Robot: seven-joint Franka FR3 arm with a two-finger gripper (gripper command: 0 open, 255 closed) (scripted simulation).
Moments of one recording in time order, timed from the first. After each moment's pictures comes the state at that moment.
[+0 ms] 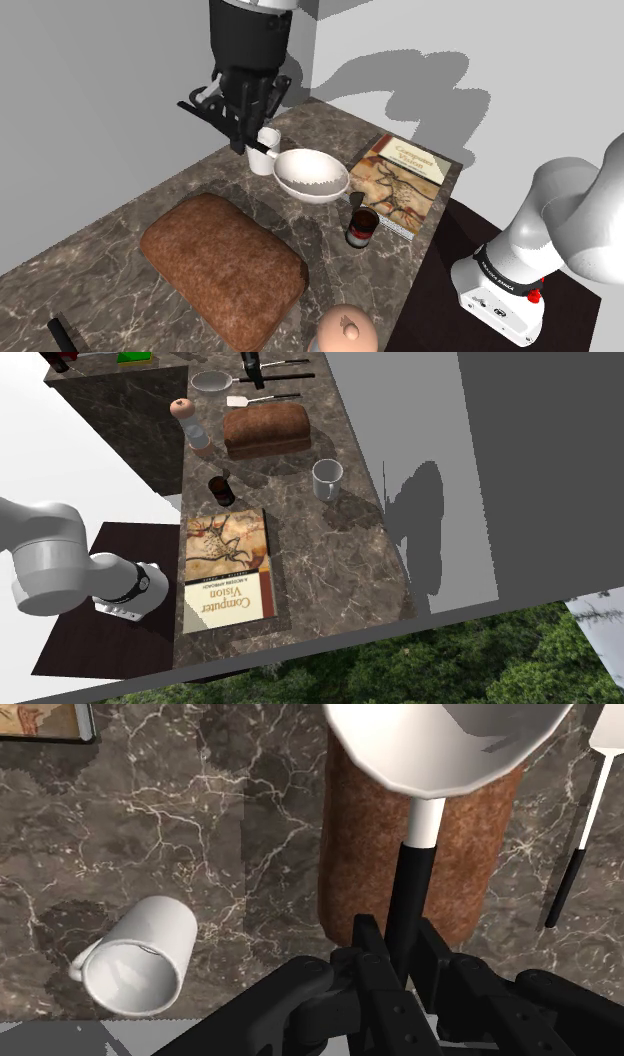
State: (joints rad) arm 0.50 -0.01 0.35 -1.70 0.02 1.84 0.62
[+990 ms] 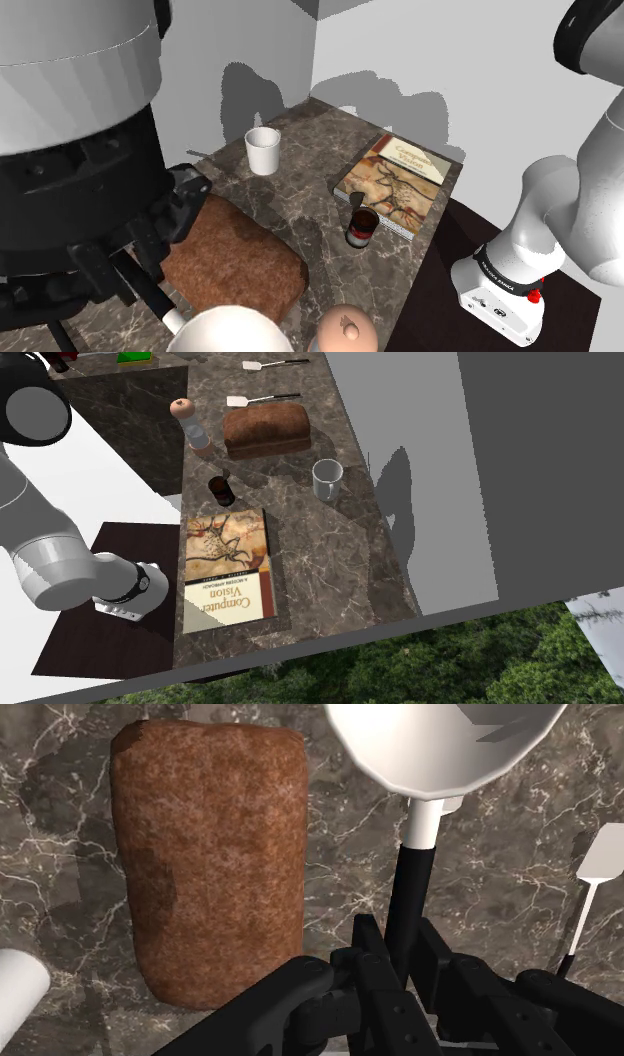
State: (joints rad) arm 0.75 0.28 0.50 -1.34 -0.18 1.73 1.02
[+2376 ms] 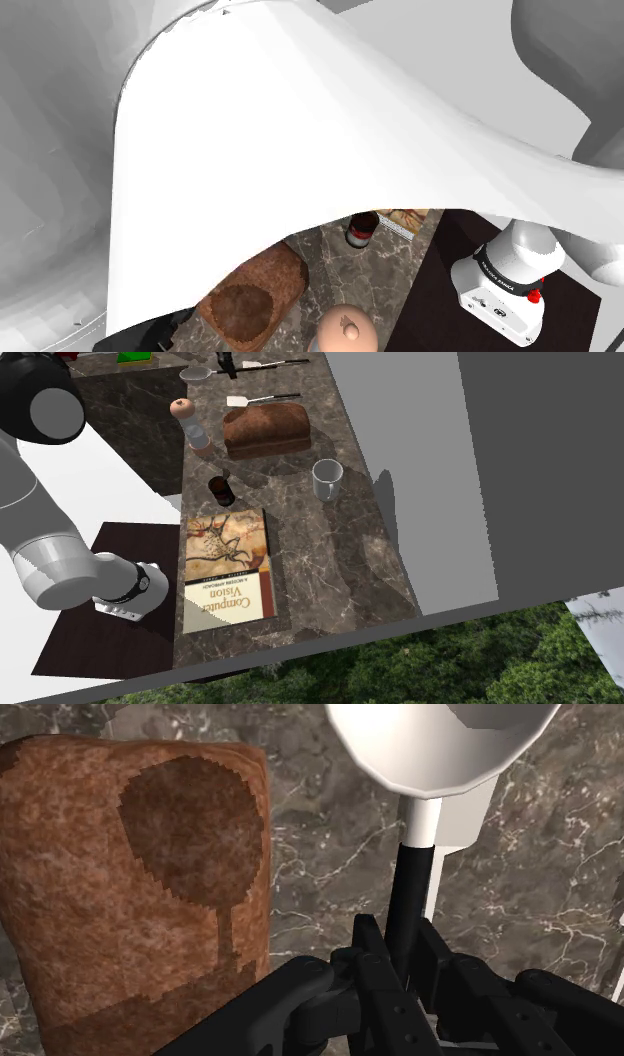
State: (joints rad) arm 0.78 0.34 0.50 -1.53 -0.22 1.96 1.09
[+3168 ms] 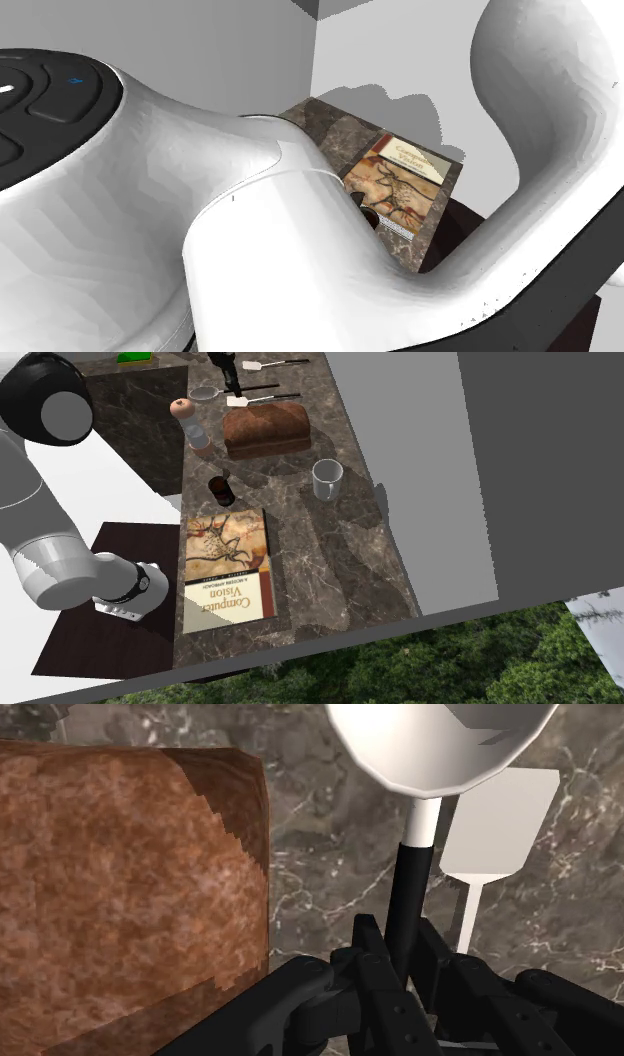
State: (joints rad) arm 0.78 0.37 0.48 -1.65 -0.25 2.11 1.11
